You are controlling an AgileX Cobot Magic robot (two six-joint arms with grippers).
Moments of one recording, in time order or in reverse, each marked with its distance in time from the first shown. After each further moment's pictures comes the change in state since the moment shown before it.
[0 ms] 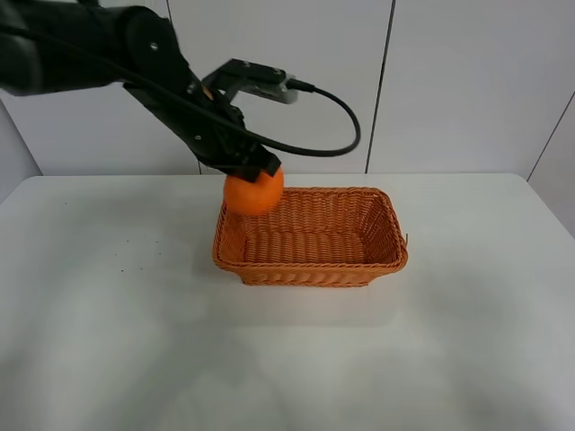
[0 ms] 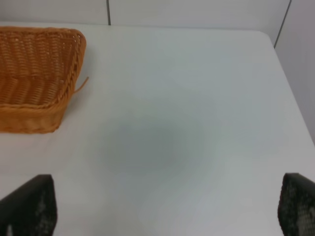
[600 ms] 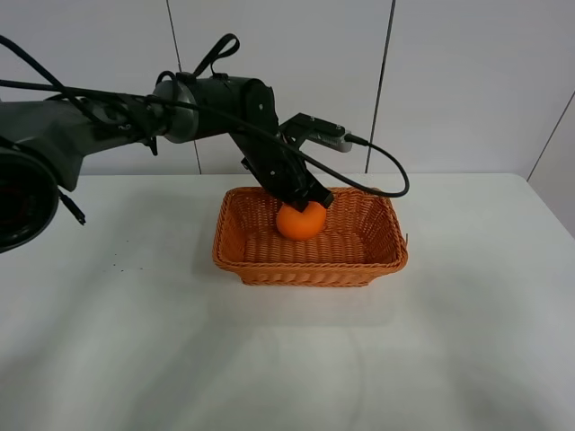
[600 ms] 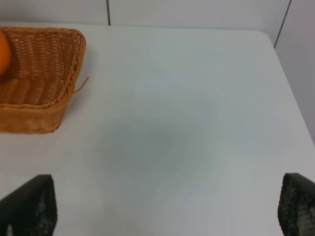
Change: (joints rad) left arm -0.049 0.385 -0.347 0.000 0.056 -0.011; right arm 0.000 0.000 0.000 0.000 0.000 0.000
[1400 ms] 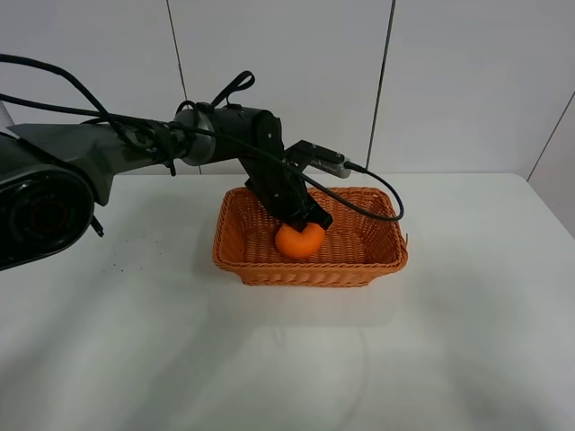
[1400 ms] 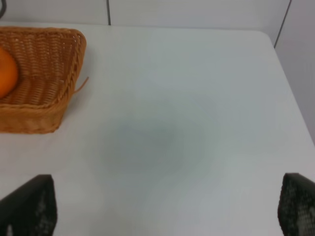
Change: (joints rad) left arm 0.000 0.075 -0.005 0.000 -0.017 -0.001; right arm 0.000 0.000 0.000 0.000 0.000 0.000
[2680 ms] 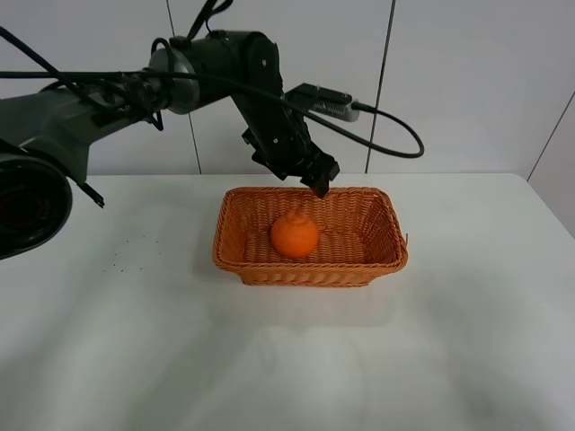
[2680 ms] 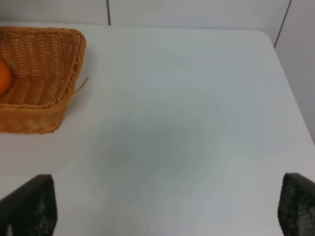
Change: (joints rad) left arm 0.000 -0.076 -0.234 0.030 0.239 -0.037; right arm 0.000 0.000 0.000 0.000 0.000 0.000
